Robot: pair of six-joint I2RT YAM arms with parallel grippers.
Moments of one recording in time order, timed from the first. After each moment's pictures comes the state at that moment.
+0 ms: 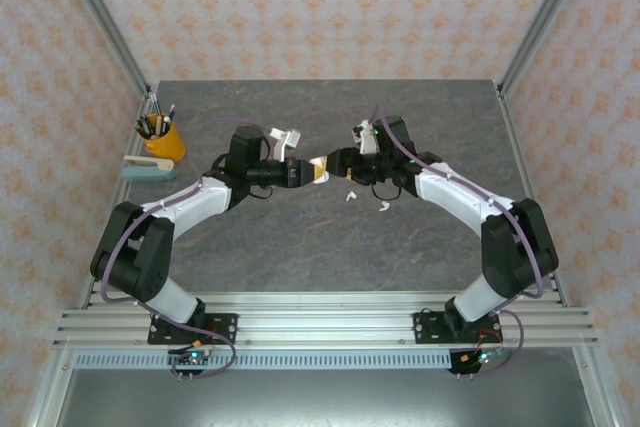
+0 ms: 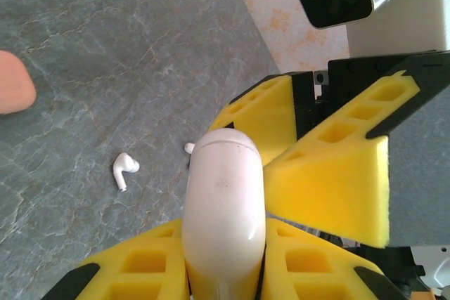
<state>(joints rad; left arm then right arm) -0.35 1.55 0.89 0.12 0.80 -0.53 0.48 1.57 1.07 -0.21 -0.59 0.66</state>
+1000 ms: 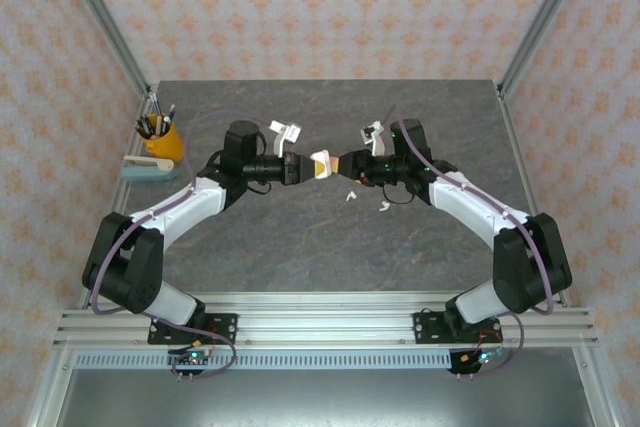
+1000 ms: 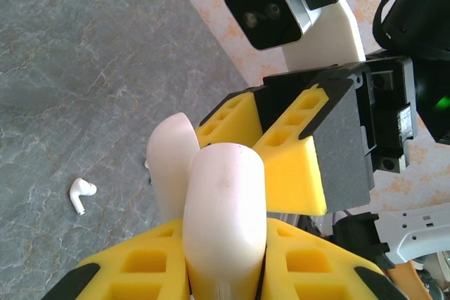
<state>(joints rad) -0.35 1.49 0.92 0.13 0.87 -0.51 0.42 1.47 0.97 -0.11 -0.76 0.68</state>
